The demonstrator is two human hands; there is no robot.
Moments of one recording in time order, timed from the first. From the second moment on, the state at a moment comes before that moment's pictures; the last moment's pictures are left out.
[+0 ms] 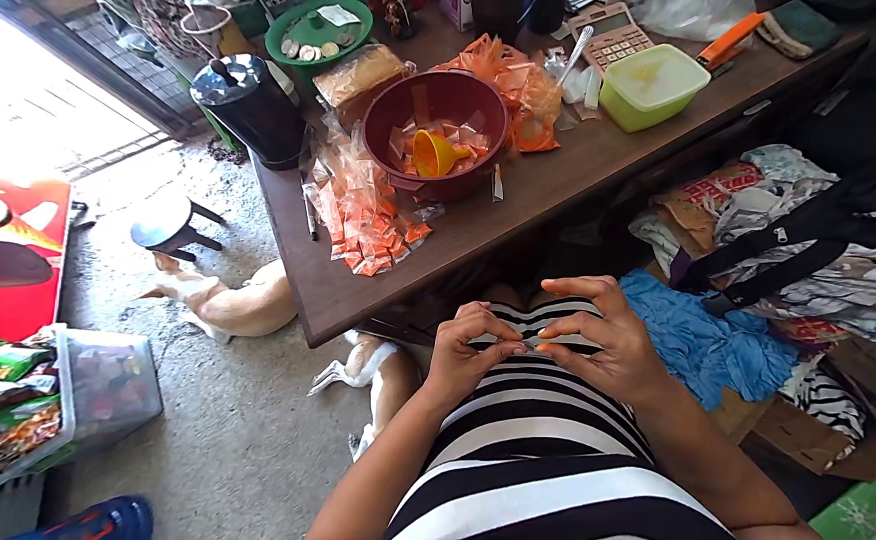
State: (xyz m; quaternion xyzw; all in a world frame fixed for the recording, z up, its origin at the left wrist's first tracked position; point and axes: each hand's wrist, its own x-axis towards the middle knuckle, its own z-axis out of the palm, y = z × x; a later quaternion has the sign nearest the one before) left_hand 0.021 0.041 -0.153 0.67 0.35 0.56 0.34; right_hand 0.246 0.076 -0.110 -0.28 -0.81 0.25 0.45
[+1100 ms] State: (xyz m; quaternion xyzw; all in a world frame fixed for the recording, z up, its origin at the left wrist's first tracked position) left_hand 0.031 0.026 -0.145 0.56 0.44 0.58 0.39; right_hand 0.221 0.066 -0.116 -0.37 -0.76 0.35 0.41
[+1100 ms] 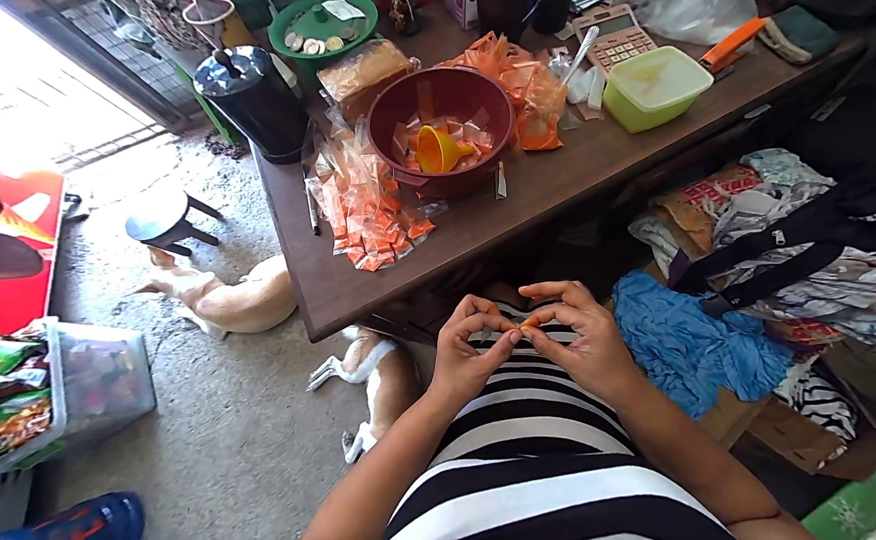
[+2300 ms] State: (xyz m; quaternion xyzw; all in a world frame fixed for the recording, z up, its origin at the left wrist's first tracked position) left_hand 0.025 0.044 -0.153 0.55 0.38 0.60 0.44; right_hand 0.223 0.089 -0.114 -0.29 -0.88 0.11 0.36
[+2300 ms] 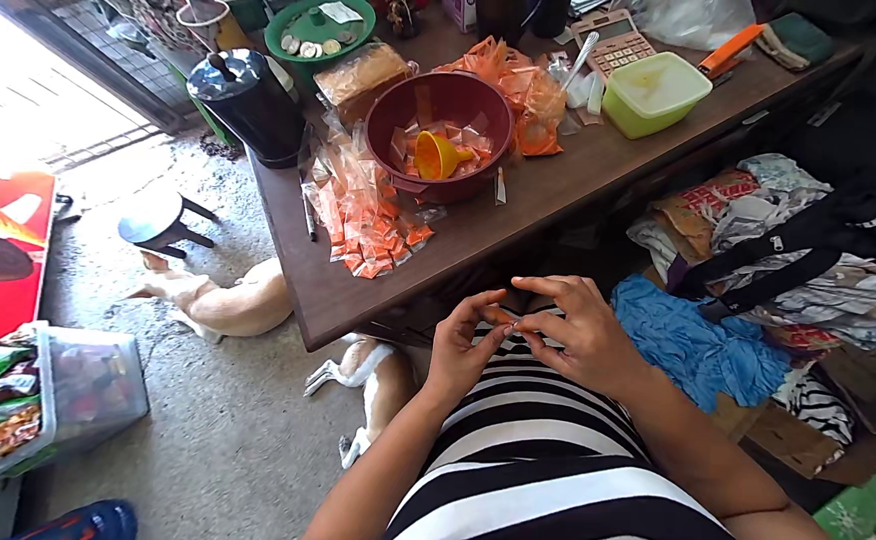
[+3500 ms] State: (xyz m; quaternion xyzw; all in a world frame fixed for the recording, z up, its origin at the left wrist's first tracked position) left_hand -0.039 0.074 -0.114 0.38 0.37 0.76 0.38; right_hand 0.061 0.300 -0.036 -0.51 -0.83 0.18 0.11
